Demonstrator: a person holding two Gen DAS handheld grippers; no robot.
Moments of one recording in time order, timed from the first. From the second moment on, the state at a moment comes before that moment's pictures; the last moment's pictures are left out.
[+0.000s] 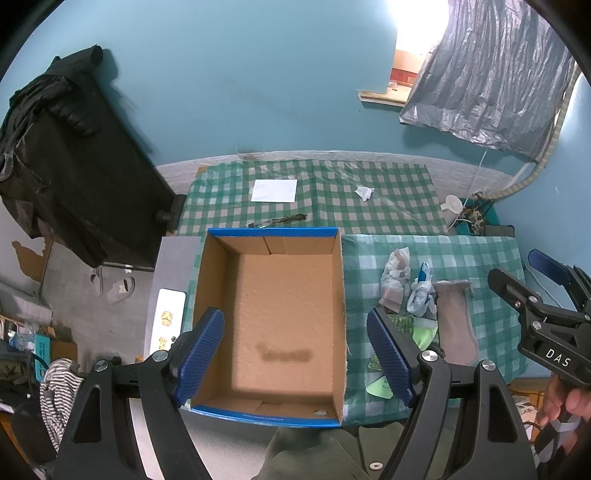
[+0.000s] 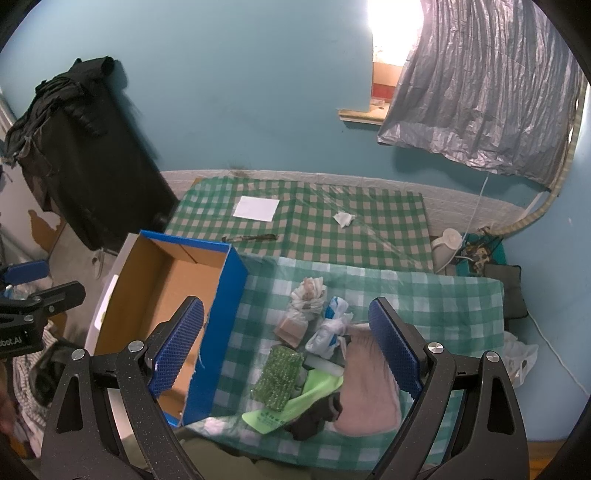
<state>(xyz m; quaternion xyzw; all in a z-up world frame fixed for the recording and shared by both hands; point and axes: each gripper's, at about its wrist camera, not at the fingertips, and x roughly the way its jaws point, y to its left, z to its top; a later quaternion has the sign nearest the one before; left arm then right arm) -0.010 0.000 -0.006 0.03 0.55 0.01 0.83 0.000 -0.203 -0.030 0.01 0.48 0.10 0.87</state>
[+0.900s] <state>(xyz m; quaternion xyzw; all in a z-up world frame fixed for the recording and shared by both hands) -0.011 -0.023 -0.011 0.02 0.55 -0.01 0.83 -0.006 -0.206 -0.042 0.02 0.49 0.10 0.87</state>
